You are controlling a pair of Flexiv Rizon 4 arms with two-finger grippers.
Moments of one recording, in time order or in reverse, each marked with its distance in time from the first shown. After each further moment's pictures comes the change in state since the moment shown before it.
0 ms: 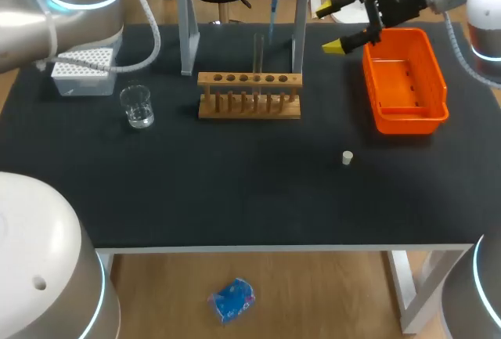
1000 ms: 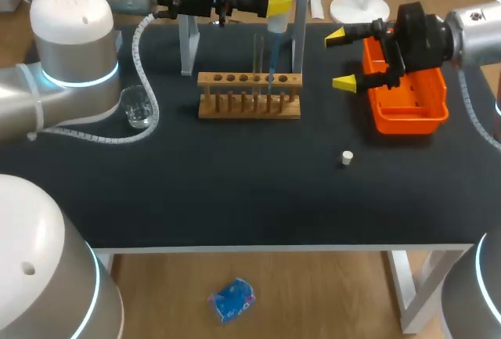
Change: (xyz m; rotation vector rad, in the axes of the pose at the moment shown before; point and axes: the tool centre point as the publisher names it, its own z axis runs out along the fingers) left arm 0.084 0.050 0.009 0.000 -0.038 0.023; right arm 0.123 0.060 -0.008 -0.261 -0.014 0.040
